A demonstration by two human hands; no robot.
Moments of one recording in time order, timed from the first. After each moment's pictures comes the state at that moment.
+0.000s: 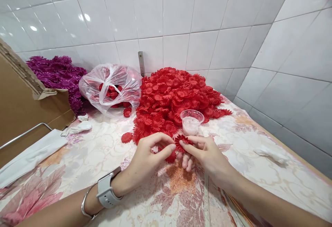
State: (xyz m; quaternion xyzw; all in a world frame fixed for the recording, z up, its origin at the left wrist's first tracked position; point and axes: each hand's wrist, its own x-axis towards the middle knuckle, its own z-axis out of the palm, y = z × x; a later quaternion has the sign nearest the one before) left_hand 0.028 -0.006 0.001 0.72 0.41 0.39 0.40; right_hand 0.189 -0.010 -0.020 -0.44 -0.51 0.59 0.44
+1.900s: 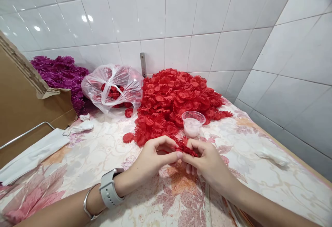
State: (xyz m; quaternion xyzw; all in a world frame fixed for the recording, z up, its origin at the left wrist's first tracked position) left_hand 0.031 -0.005 -0.009 0.59 0.38 0.37 0.61; right_hand 0.188 -0.018 -0.020 -0.49 -0.57 0.50 0.43
